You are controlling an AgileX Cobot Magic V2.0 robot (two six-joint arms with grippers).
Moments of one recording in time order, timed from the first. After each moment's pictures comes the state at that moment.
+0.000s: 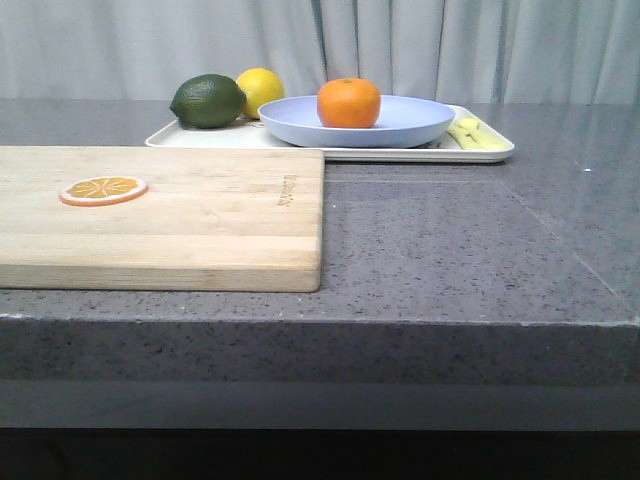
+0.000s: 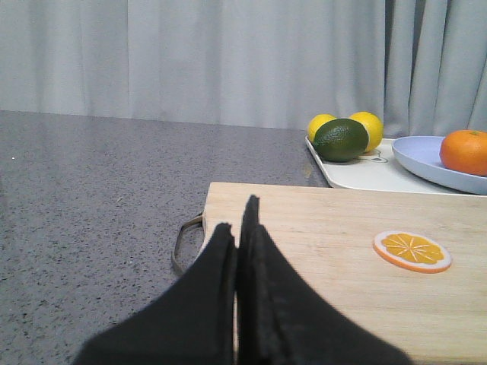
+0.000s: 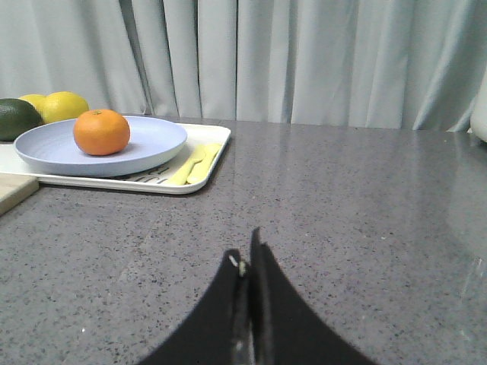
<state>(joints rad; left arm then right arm) -0.06 0.00 0.01 0.05 0.03 -0.09 0.03 0.00 -0.05 0.06 0.08 -0.03</state>
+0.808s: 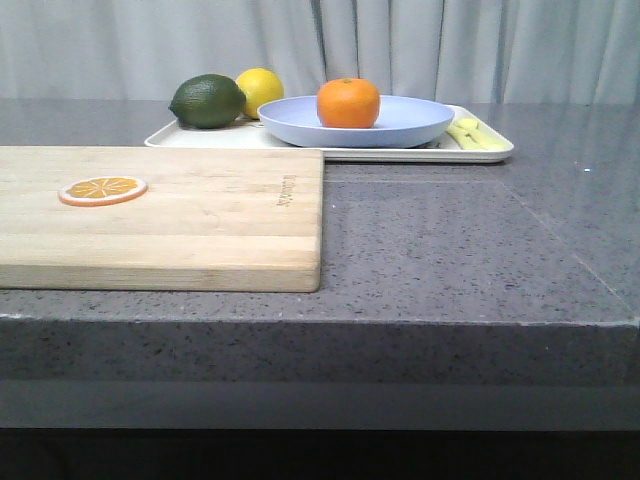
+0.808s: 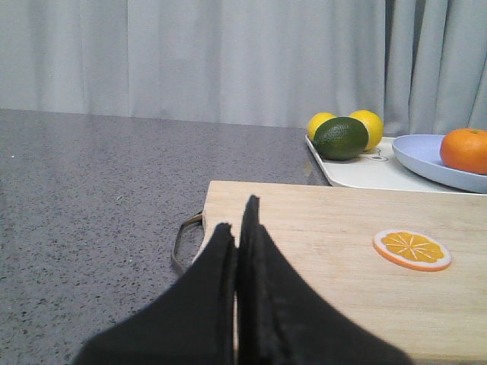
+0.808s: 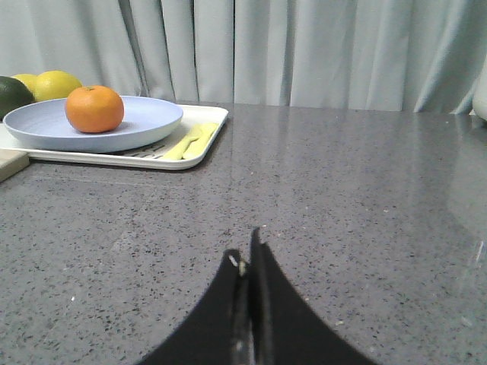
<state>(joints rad) -0.06 0.00 0.01 0.05 0.03 -0.10 0.03 -0.01 0.03 0.06 0.03 -0.03</state>
